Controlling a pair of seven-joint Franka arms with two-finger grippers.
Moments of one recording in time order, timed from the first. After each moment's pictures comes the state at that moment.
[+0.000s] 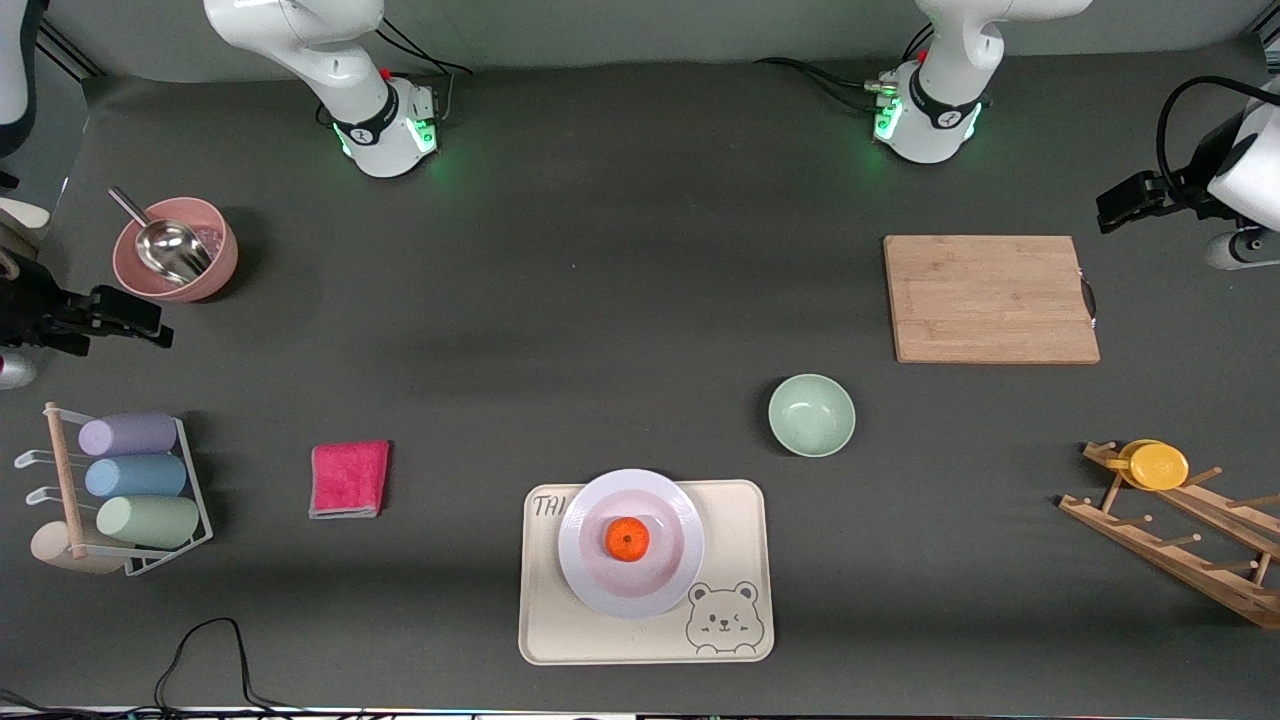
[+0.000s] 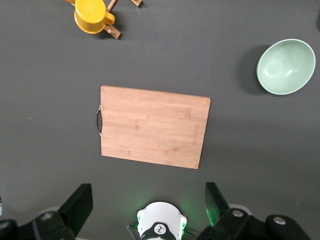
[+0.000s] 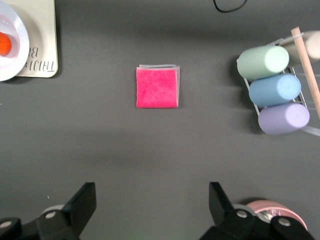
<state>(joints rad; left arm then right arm) -0.08 -0.07 0.03 -1.63 0.08 1.37 -0.14 0.11 0.15 -0.17 -1.42 0.05 1.53 -0.10</state>
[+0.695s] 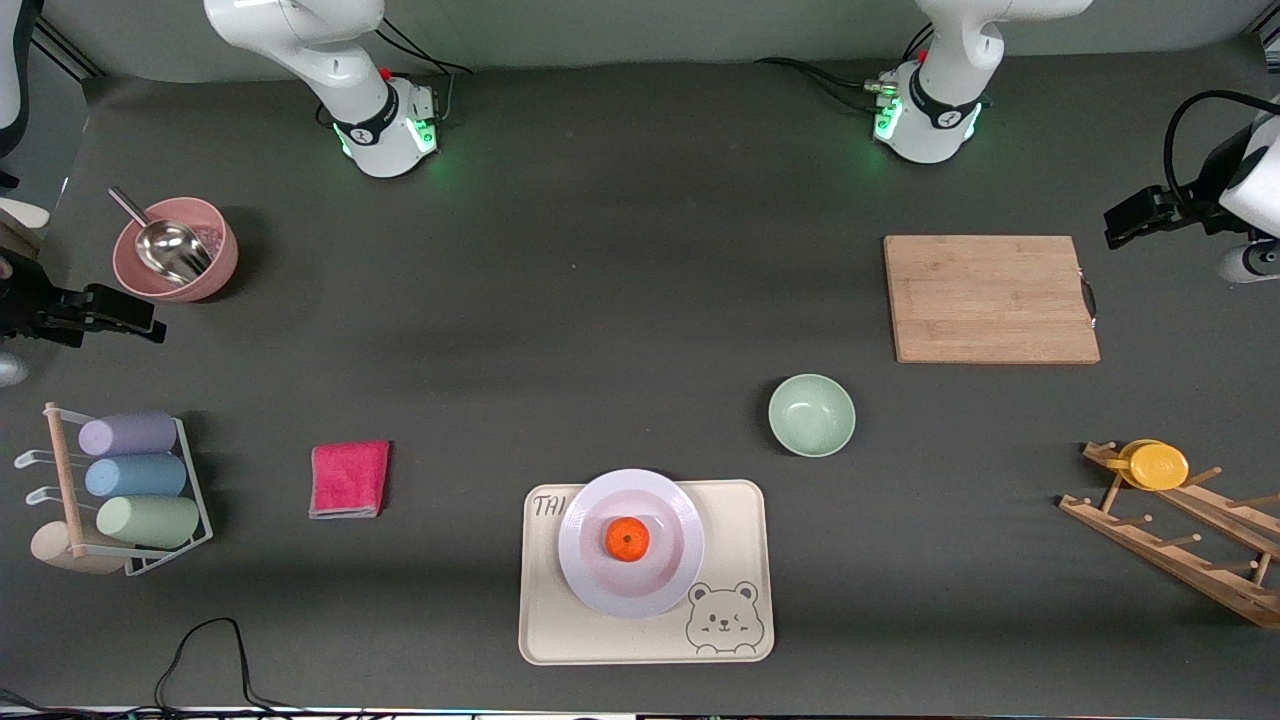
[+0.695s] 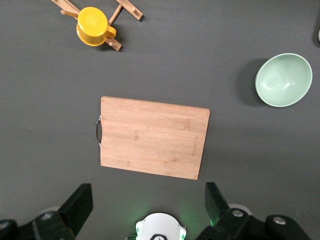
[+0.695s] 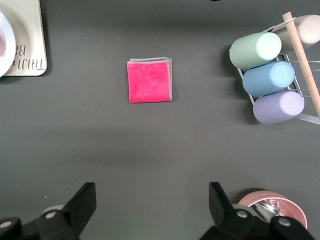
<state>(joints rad) -0.10 -0.06 0.05 -1.63 0.08 1.42 -0.14 0.11 0.15 -0.19 -1.44 0.04 1.52 -0.08</state>
